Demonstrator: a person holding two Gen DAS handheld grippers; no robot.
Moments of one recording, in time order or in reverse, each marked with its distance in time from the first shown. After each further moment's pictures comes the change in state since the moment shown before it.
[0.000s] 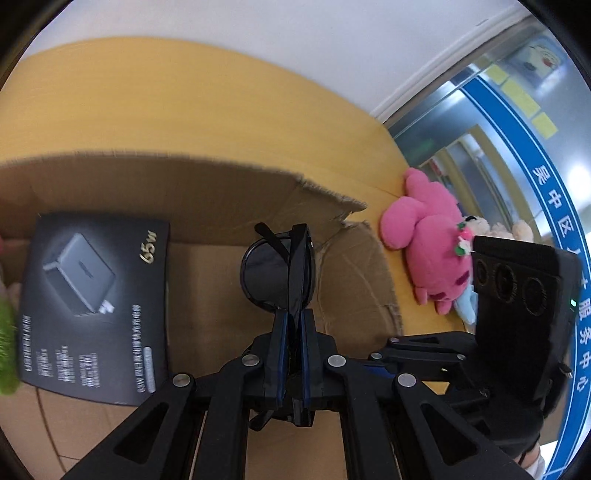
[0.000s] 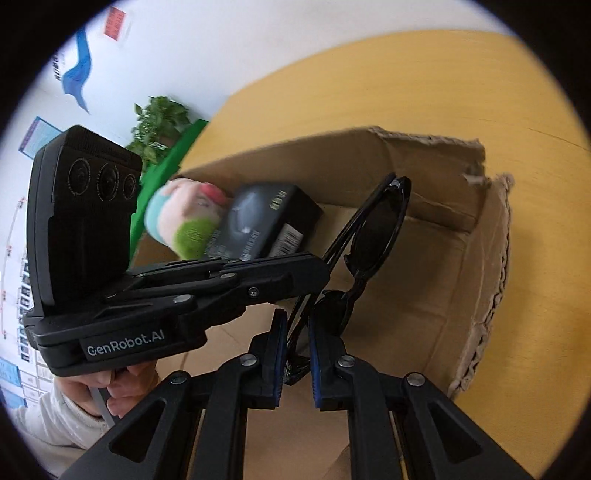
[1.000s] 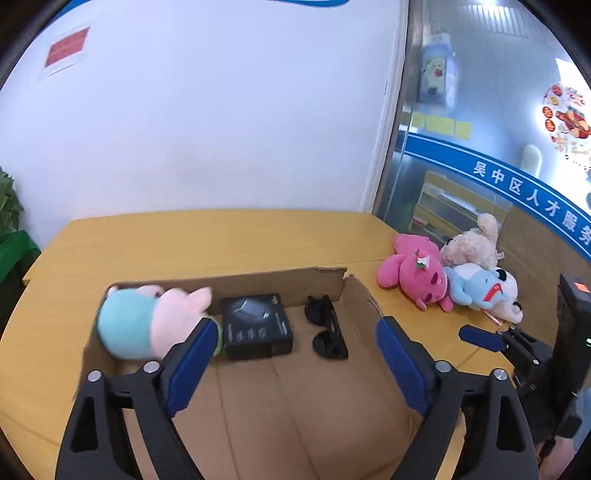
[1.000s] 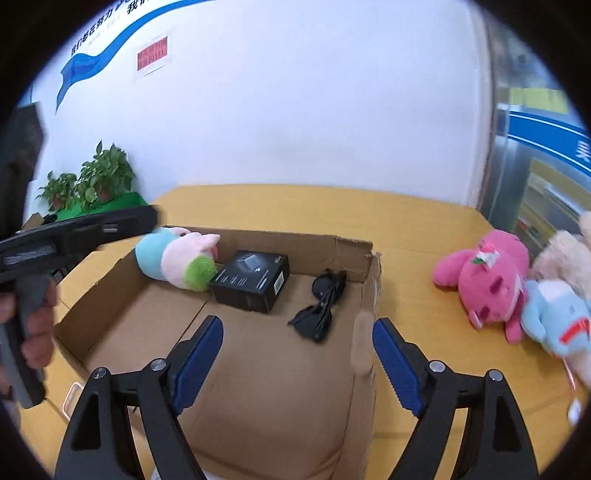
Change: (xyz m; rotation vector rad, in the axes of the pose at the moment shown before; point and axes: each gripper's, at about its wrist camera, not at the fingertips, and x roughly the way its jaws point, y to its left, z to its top) left arm -0.249 -0.024 -0.166 0.360 -0.537 0.231; right arm -0.082 0.181 -0.165 -0.144 -0.600 -0.614
